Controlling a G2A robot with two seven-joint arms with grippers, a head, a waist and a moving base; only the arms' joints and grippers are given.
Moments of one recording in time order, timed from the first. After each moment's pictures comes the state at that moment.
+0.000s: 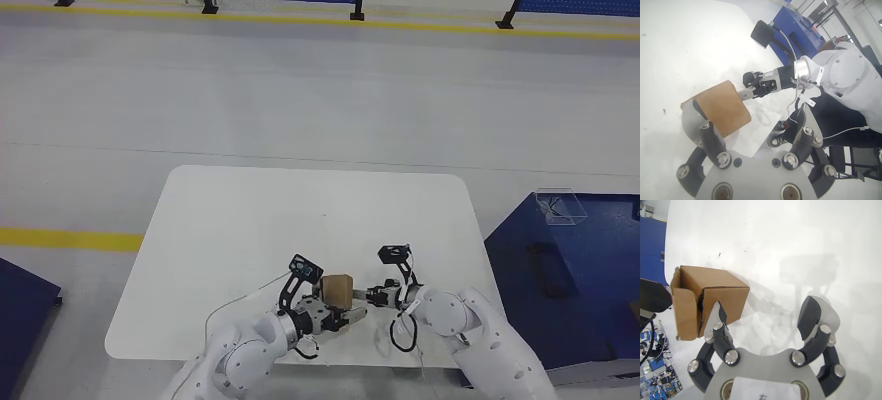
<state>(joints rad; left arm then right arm) 1.23 -1.28 -0.92 -1.68 0.72 -0.18 -0.51 -1.17 -1.03 1.08 -1.51 -0.50 0.05 0.78</state>
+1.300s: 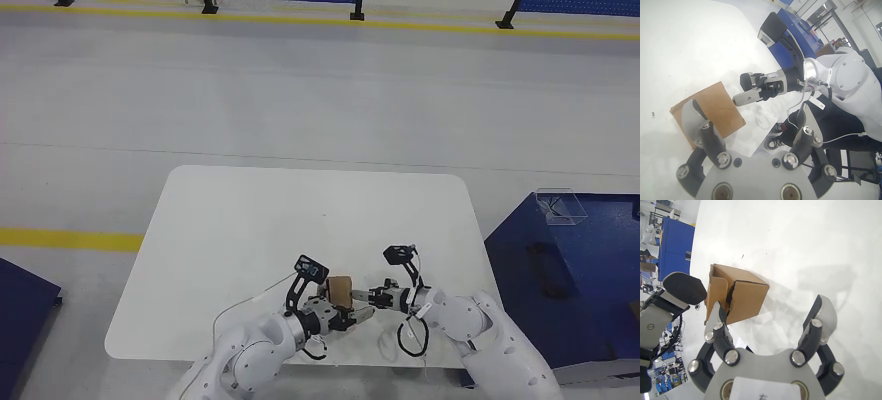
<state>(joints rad) 1.23 -1.30 -0.90 -1.67 0.69 -0.15 -0.47 -1.23 -1.03 1.15 -1.55 -0.42 -0.07 0.78</state>
